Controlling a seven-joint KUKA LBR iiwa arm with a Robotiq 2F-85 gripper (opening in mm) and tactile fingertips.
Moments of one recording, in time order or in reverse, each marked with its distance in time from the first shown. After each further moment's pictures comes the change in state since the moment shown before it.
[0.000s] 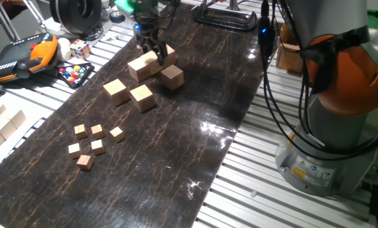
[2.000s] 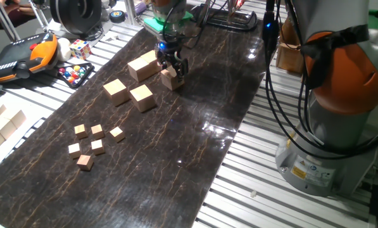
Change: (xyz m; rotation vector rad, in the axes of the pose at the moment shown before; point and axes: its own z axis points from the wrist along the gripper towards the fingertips) arm -0.027 -0.041 0.071 0.004 0.082 -0.029
